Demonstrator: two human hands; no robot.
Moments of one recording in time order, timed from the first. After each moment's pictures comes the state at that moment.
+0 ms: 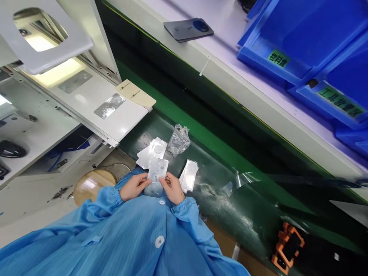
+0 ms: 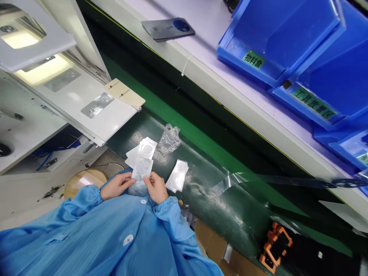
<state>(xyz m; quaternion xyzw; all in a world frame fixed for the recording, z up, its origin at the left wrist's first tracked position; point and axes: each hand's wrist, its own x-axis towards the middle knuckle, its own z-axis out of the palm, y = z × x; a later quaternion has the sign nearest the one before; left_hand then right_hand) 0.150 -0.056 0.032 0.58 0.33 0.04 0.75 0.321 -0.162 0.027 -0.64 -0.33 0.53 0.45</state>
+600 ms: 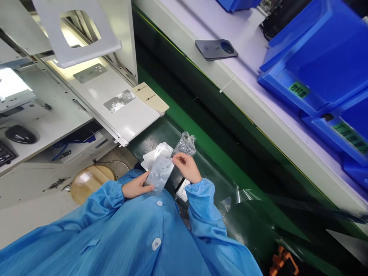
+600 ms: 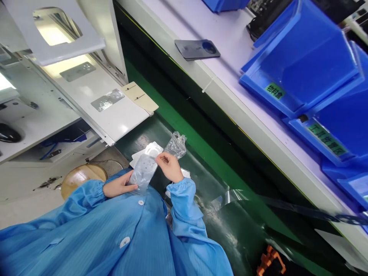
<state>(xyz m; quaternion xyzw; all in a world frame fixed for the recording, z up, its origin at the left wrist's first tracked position) 0.139 -0.035 0.022 0.56 0.25 0.10 0.79 0.380 -0.050 0.096 -0.63 -0.44 0.50 0.39</state>
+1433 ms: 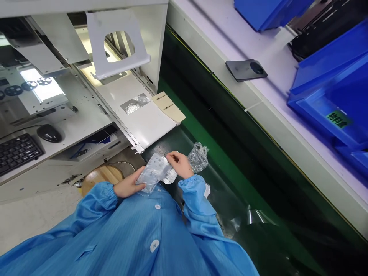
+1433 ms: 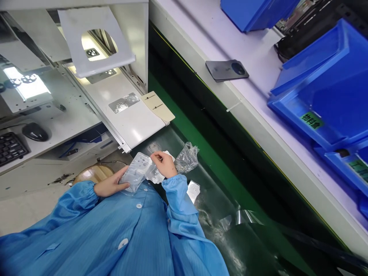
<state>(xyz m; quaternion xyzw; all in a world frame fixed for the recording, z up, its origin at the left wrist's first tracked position) 0.063 0.018 0.022 0.58 0.35 0.14 0.72 0.330 0.032 0.054 -0.62 -0.54 0.45 0.34</state>
